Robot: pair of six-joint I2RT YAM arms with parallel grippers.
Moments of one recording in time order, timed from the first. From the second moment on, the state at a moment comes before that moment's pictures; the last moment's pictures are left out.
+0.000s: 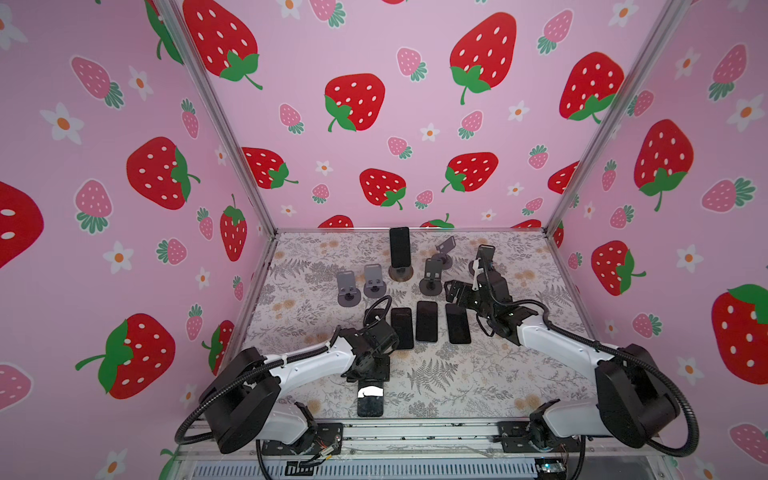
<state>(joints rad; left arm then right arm) -0.83 1.41 0.71 -0.72 -0.01 -0.83 0.59 1.39 0.76 0.08 0.09 0.58</state>
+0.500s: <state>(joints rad) -0.86 1.53 0.78 -0.73 -0.07 -0.87 0.59 1.37 0.75 0.08 0.10 0.58</state>
